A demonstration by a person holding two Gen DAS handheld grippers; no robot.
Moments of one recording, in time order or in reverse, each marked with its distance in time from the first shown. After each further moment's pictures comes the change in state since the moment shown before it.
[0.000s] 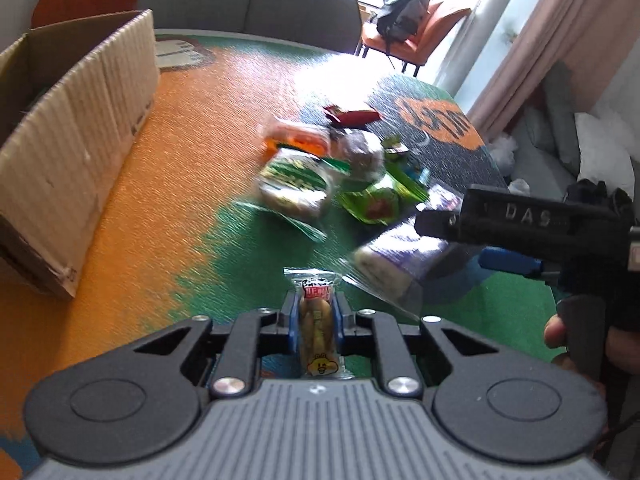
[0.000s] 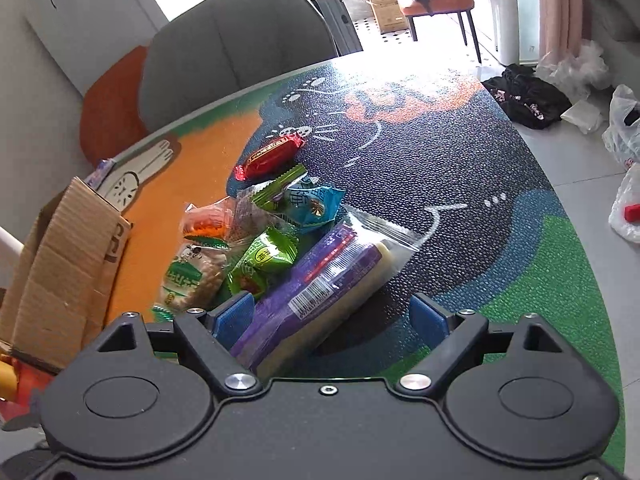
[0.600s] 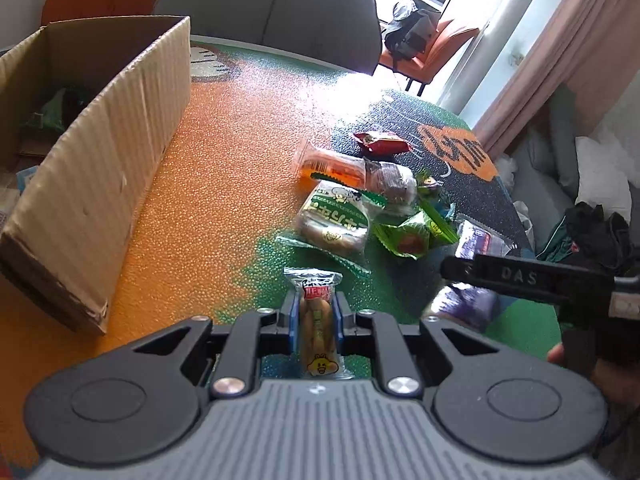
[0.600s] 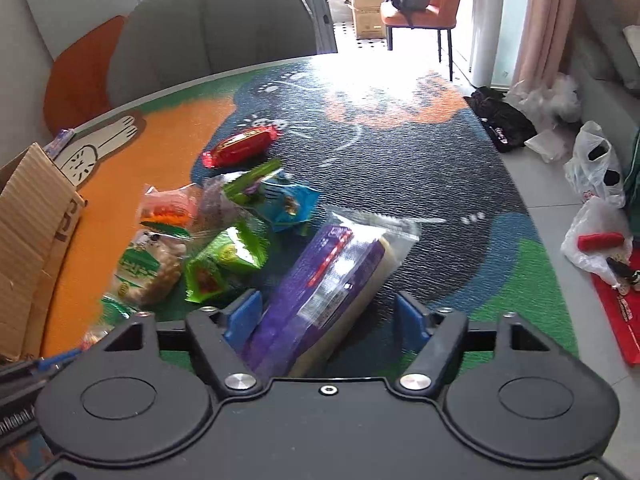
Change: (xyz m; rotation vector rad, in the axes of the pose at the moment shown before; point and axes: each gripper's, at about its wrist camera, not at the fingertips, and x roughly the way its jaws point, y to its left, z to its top) left arm 0.000 0.030 0.016 -0.043 -0.028 -0.030; right arm 0.007 0.012 -0.001 -0.092 0.000 -0.173
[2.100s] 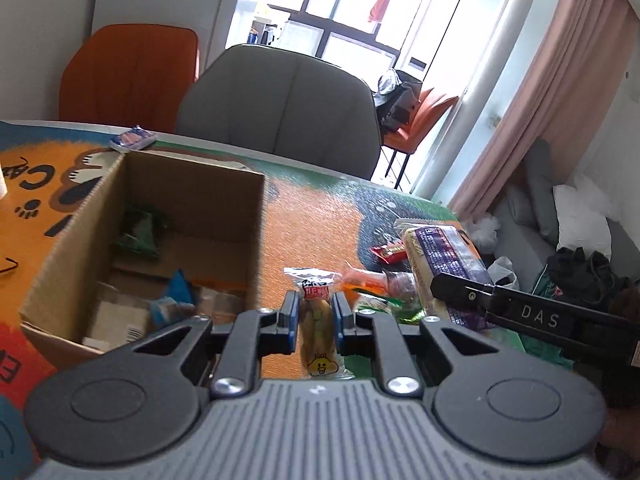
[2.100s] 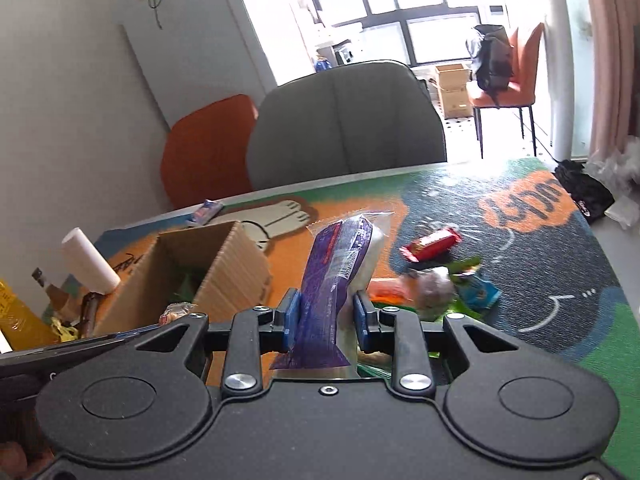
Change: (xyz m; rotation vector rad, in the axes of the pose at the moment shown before) left arm -0.108 0.060 0.041 0.033 -0.214 -0.038; right arm -0.092 0.106 0.007 -0.041 -0.253 0.278
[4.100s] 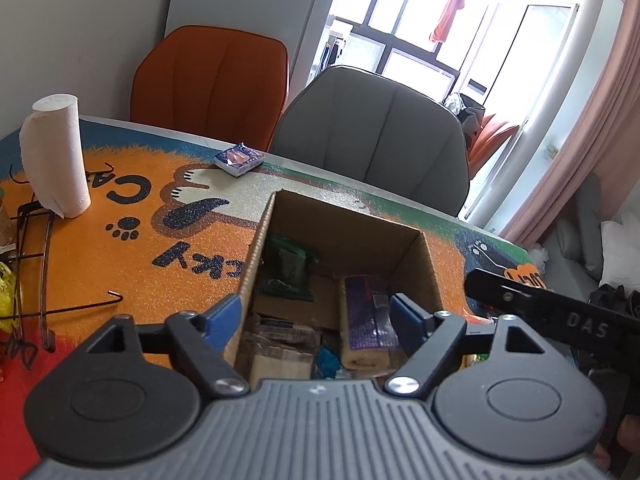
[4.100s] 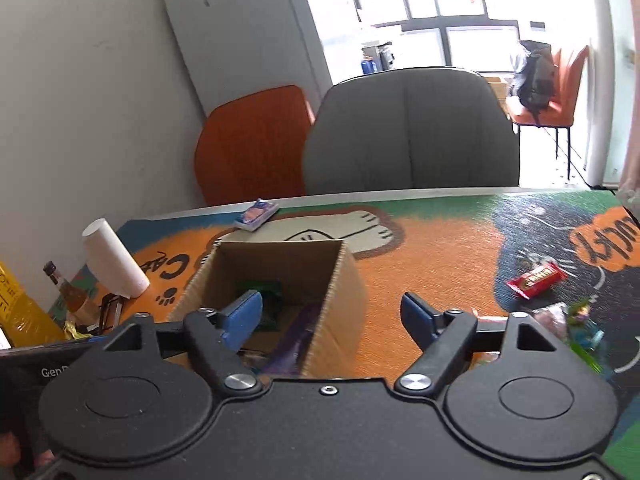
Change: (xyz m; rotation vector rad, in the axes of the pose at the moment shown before) left arm -0.015 0.104 0.036 -0.087 -0.025 0.134; right arm 0.051 0.093 0.017 -0.075 0.003 0.020
